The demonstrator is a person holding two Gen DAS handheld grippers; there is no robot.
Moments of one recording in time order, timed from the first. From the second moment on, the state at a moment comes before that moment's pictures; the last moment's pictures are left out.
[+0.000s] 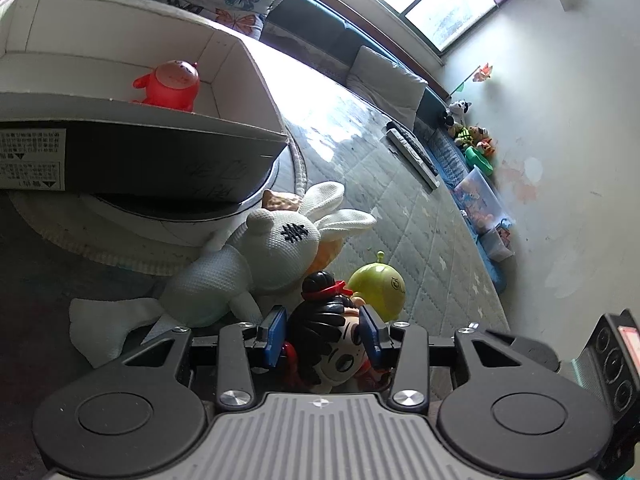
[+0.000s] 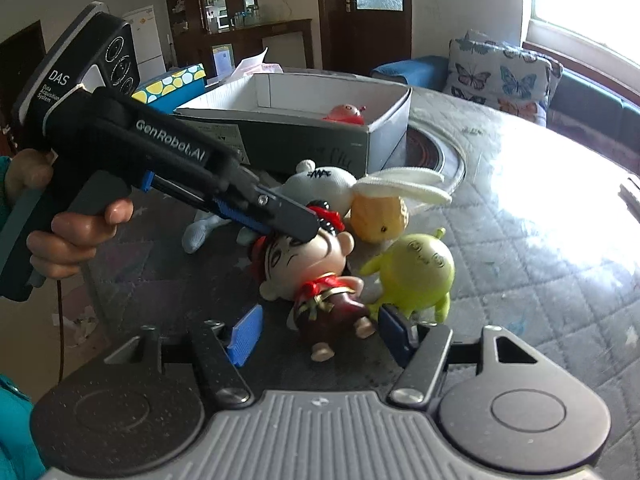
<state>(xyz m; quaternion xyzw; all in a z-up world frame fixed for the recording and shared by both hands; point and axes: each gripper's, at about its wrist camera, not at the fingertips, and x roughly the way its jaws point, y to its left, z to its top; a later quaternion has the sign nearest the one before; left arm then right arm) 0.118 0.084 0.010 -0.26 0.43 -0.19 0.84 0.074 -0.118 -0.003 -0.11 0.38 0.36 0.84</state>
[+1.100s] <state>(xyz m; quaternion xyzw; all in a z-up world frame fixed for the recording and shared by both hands) 0.106 0.086 0.005 -0.30 0.44 -0.17 0.83 0.066 -0.112 -0.005 -0.10 0.39 0.36 0.84</state>
